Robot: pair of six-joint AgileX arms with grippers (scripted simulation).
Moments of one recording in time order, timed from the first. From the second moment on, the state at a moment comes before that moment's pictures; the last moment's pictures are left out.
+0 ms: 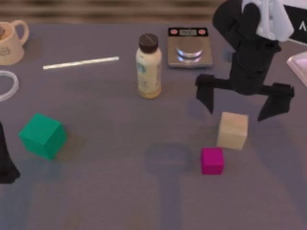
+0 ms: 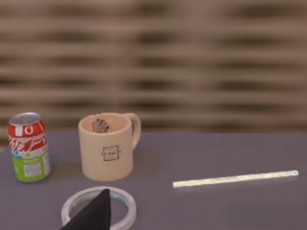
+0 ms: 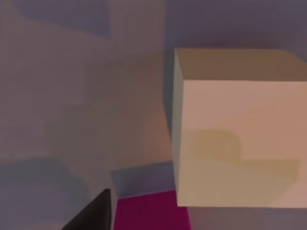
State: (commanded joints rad) left arm 0.00 0.00 0.00 0.00 0.00 0.00; right arm 0.42 2.14 1.70 -1.13 0.00 0.63
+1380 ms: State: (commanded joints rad) left arm 0.00 0.00 0.00 0.00 0.00 0.00; right arm 0.42 2.26 1.53 -0.84 0.00 0.63
